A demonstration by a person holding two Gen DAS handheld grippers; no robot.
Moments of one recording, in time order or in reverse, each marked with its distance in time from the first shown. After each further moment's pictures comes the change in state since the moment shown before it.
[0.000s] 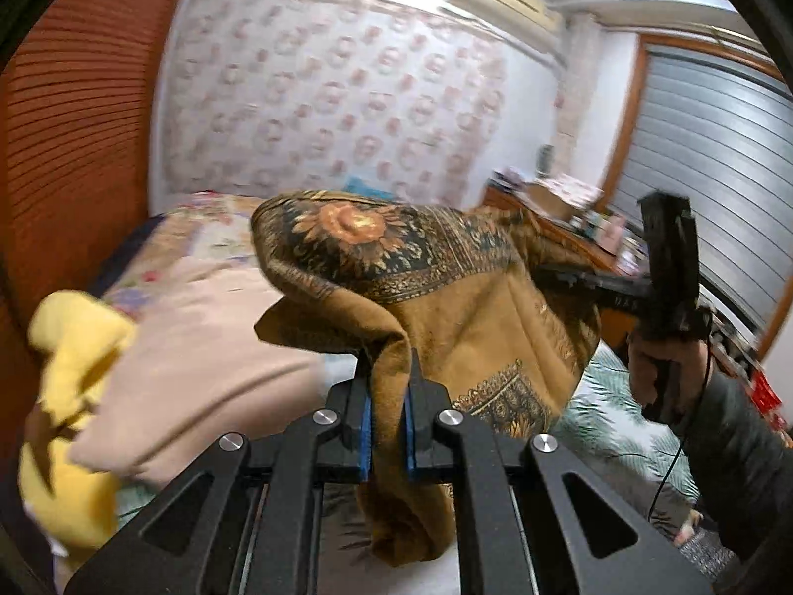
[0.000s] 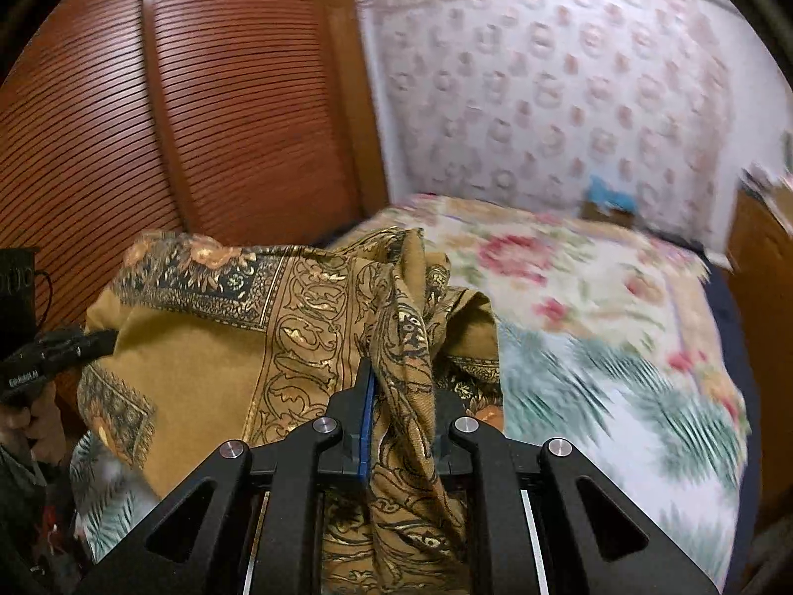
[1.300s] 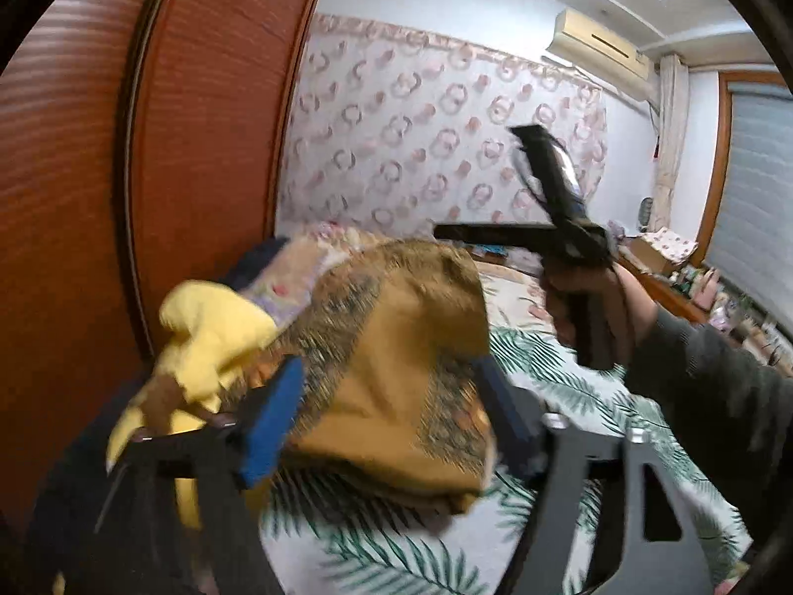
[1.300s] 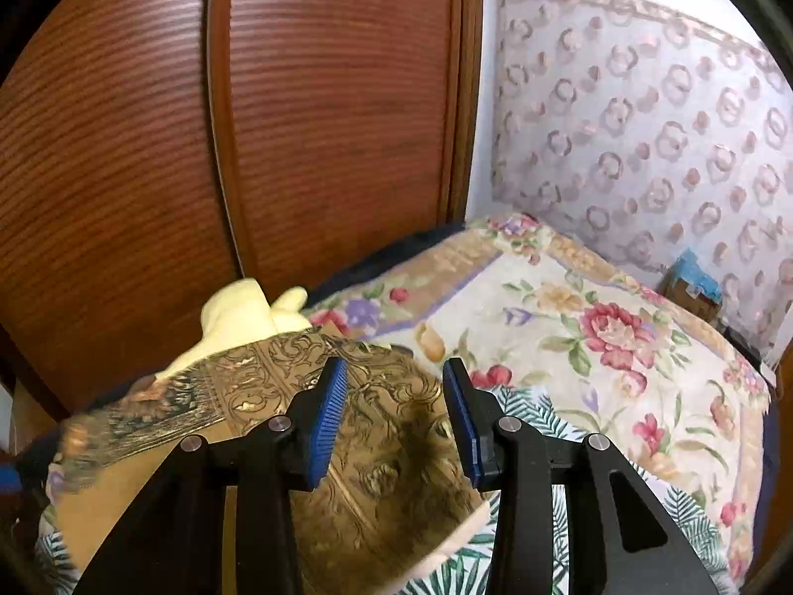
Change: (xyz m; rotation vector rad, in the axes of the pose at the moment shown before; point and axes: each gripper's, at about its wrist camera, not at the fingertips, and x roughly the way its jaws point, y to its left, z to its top) left arm -0.035 0.038 -0.037 -0.065 -0.158 0.308; right arm 0.226 0.072 0.112 -0.221 0.006 0.131
